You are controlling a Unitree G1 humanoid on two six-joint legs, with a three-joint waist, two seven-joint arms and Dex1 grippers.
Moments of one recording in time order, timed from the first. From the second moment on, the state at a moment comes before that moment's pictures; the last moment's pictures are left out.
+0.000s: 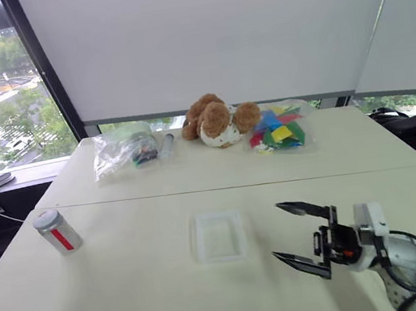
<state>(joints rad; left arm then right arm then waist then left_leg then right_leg) 0.61 0.14 0.80 -0.14 -0.51 -0.14 -0.31 -0.08 -0.50 -0.07 -0.20 0.60 -0.25 1.18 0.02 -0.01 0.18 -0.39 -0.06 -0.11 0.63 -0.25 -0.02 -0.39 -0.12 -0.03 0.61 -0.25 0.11</state>
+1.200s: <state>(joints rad) -0.18 0.25 0.44 -0.01 -0.11 0.18 0.18 -0.15 -0.48 -0.01 -0.20 0.55 -0.22 1.15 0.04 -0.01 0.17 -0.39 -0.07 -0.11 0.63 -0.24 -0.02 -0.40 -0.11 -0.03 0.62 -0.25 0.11</state>
